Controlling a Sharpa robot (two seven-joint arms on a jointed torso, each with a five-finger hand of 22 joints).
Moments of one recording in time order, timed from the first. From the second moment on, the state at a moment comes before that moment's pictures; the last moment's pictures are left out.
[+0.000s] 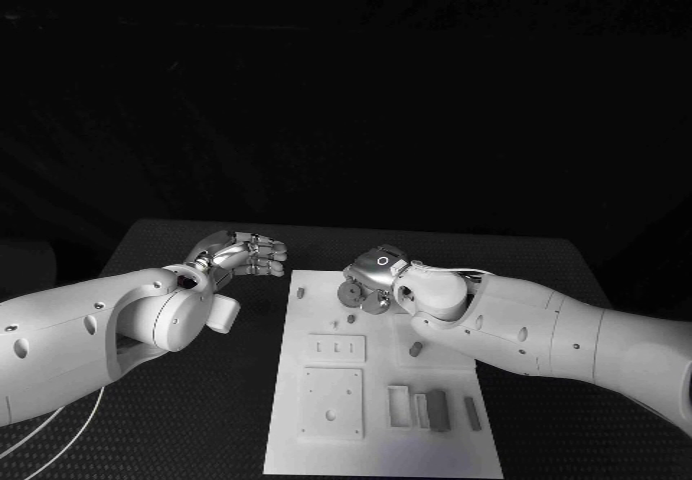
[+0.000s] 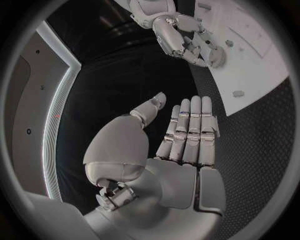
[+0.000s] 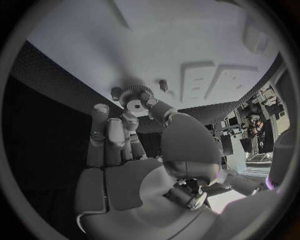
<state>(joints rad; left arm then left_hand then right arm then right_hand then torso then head) 1.34 -0.83 -0.20 1.46 -0.12 -0.35 0.19 1.09 -0.05 0.52 -0.28 0.05 0.83 0.19 0.35 0.44 1.13 0.13 0.12 0.13 0.97 0.11 0.33 0.67 0.03 0.92 0.01 0.17 0.69 1.16 -0.51 -0.08 1.20 -2.03 -0.26 -0.18 1.03 -0.11 0.69 -0.22 0.05 0.84 0.10 0.33 0.52 1.06 -0.01 1.21 1.08 1.21 -0.10 1.49 0.99 0.25 1.09 -0.01 0.93 1.31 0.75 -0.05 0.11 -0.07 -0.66</state>
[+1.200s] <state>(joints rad) 1.34 -0.83 -0.20 1.46 -0.12 -0.35 0.19 1.09 -0.05 0.52 -0.28 0.05 0.83 0.19 0.35 0.44 1.13 0.13 0.12 0.13 0.97 0.11 0.33 0.67 0.03 0.92 0.01 0.17 0.69 1.16 -0.52 -0.08 1.21 -2.02 -0.26 -0.18 1.04 -0.17 0.70 -0.19 0.05 0.84 0.10 0.30 0.51 1.05 0.01 1.18 1.06 1.17 -0.09 1.48 0.95 0.25 1.09 0.00 0.92 1.31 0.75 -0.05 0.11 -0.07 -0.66</state>
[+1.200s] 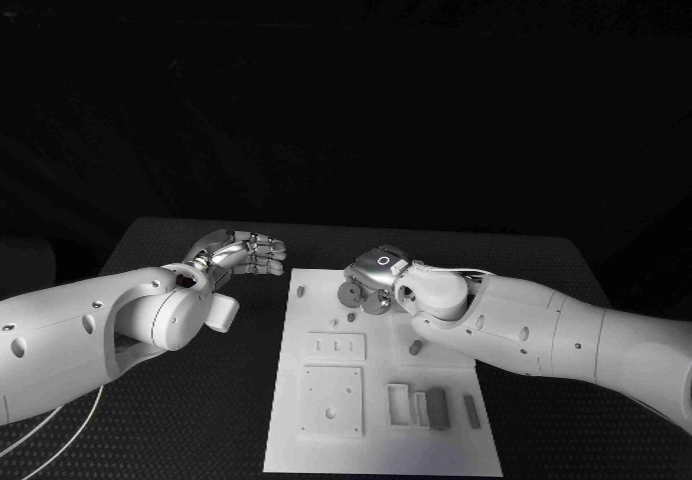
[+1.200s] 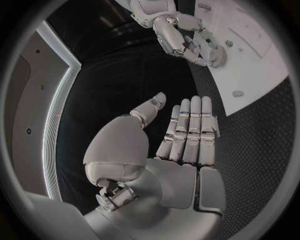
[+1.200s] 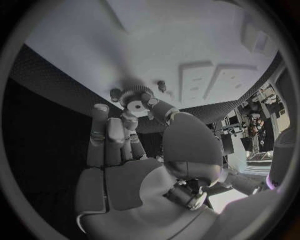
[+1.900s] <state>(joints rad) 1.34 -0.83 -0.20 1.46 -0.12 -0.35 0.19 1.10 -0.06 0.52 -0.28 0.05 0.83 0.19 0.35 0.44 1.13 0.13 0.12 0.13 0.97 0.11 0.33 0.67 0.03 0.92 0.01 0.17 0.69 1.16 -0.52 -0.08 1.21 -2.01 -0.26 -0.18 1.05 -0.19 0.70 -0.18 0.05 0.84 0.10 0.29 0.50 1.05 0.02 1.18 1.06 1.17 -0.08 1.48 0.94 0.25 1.09 0.00 0.92 1.31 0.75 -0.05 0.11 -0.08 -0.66</state>
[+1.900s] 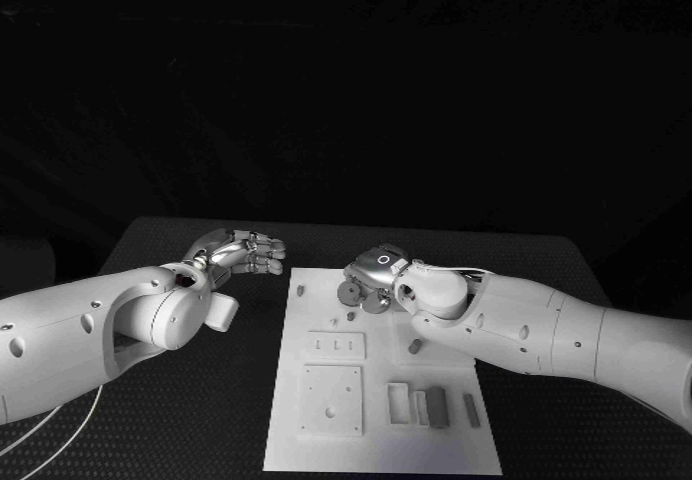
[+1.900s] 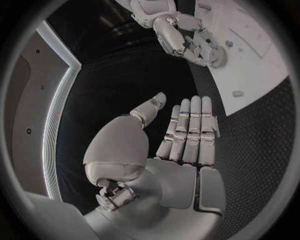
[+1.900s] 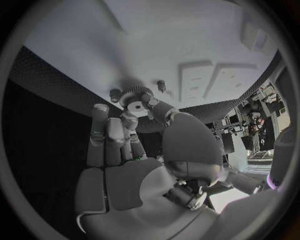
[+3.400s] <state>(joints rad) 1.34 -0.83 -0.20 1.46 -0.12 -0.35 0.19 1.10 -0.06 0.52 -0.28 0.05 0.83 0.19 0.35 0.44 1.13 0.13 0.12 0.13 0.97 0.11 0.32 0.67 0.03 0.92 0.01 0.16 0.69 1.15 -0.50 -0.08 1.16 -1.91 -0.20 -0.17 1.11 -0.10 0.68 -0.28 0.05 0.82 0.11 0.25 0.48 1.03 0.01 1.18 1.04 1.15 -0.08 1.49 0.93 0.26 1.07 0.01 0.92 1.31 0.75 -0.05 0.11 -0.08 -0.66</state>
